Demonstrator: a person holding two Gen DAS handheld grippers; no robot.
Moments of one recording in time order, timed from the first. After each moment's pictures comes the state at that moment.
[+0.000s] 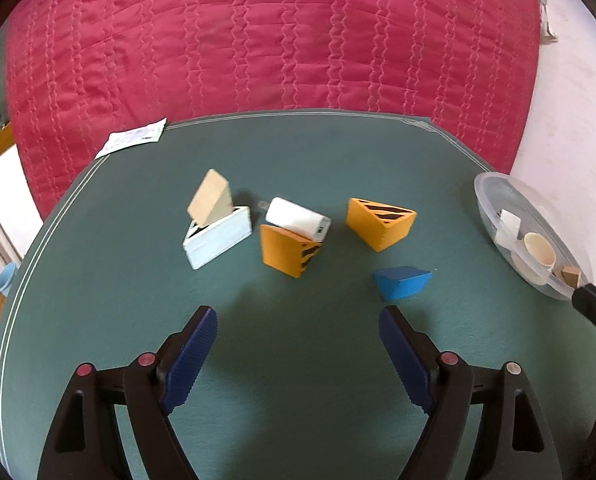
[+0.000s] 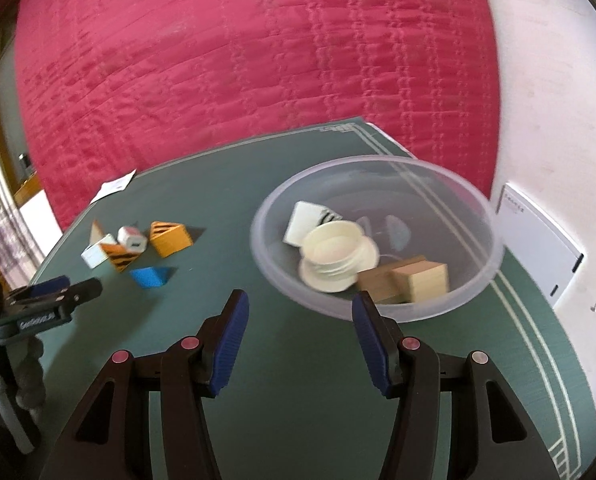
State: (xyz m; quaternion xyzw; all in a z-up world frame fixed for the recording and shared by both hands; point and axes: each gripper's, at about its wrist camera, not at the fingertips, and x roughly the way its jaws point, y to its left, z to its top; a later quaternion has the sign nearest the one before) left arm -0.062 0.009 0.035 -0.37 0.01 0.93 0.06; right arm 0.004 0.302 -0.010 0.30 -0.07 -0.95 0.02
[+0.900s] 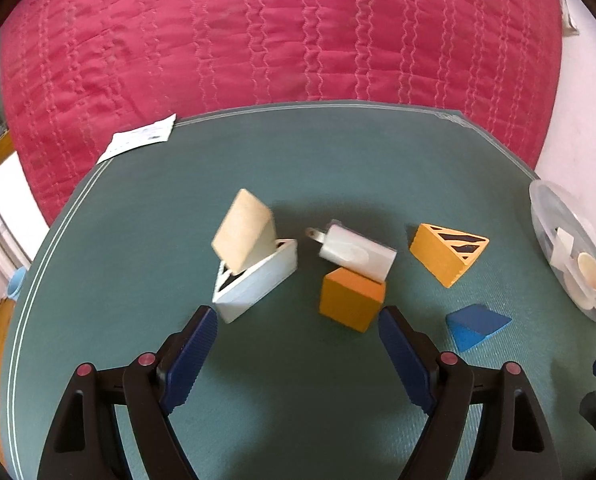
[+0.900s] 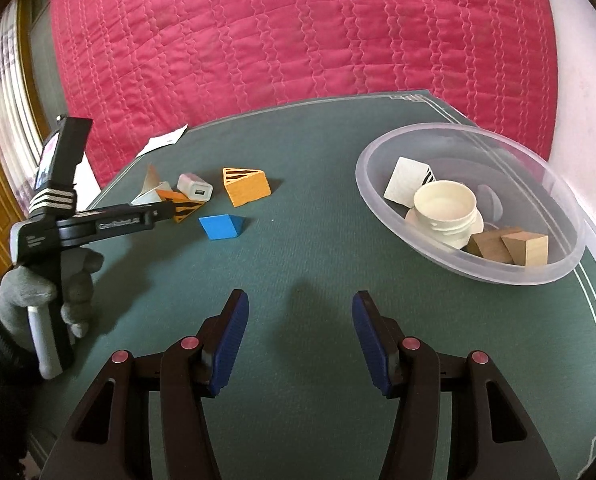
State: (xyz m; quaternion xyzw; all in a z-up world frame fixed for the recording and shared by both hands) left arm -0.120 -0.009 0.026 -0.38 0.03 0.92 0.04; right arm 0.002 0.247 -0.032 0.35 -0.06 -0.93 0.11
